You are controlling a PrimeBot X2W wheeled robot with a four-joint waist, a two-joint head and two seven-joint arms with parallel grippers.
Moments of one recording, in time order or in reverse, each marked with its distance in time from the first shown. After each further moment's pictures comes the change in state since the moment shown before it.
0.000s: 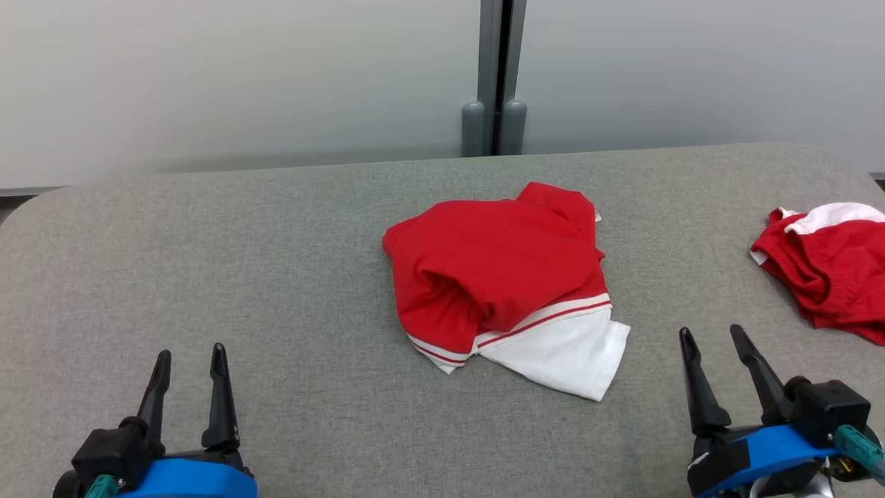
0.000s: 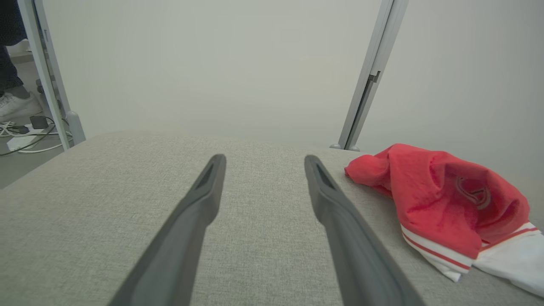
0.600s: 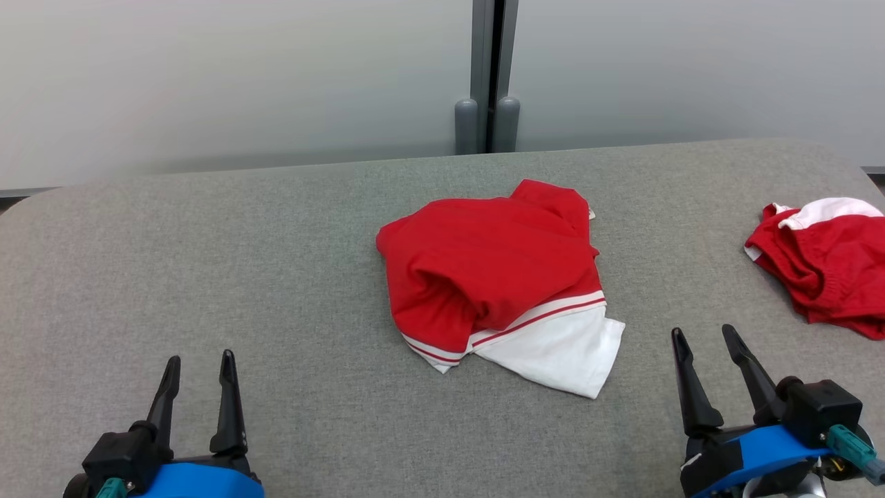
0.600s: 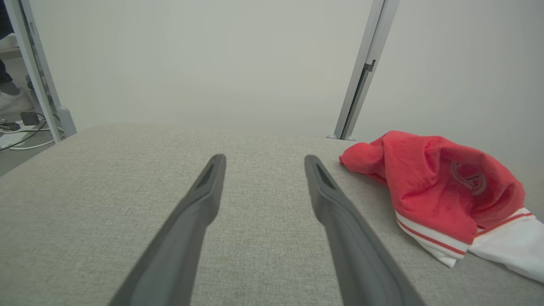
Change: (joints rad) left arm 0.004 -0.025 0.019 0.023 0.039 -0.027 0.000; right arm -0.001 0.005 0.012 -0.001 0.002 0.000 0.000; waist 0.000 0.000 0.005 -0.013
